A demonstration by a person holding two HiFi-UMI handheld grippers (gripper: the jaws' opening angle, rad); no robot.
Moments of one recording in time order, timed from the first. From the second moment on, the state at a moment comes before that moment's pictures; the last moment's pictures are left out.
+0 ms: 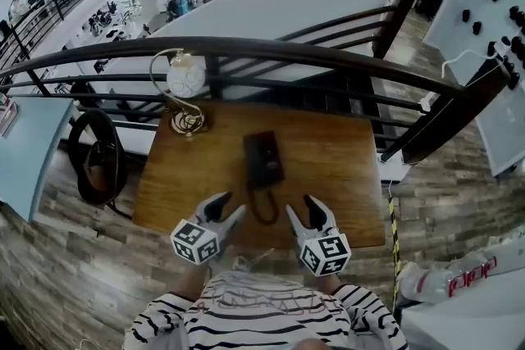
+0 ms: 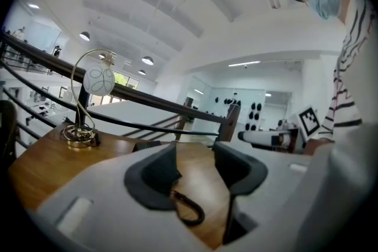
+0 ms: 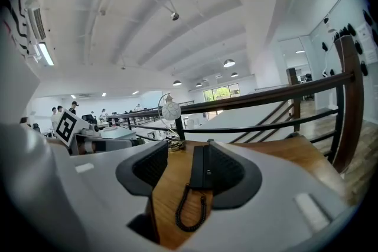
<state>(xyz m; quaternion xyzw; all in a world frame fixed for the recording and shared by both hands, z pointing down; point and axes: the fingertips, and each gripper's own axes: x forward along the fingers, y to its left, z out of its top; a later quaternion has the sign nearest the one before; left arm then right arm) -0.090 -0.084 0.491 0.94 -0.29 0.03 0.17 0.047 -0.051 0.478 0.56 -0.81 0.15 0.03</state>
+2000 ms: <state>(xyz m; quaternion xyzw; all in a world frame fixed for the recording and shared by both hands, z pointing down) -0.044 -0.346 0.674 0.85 -0.36 0.00 0.39 0.056 -0.281 0.674 0.41 -0.87 0.11 0.26</state>
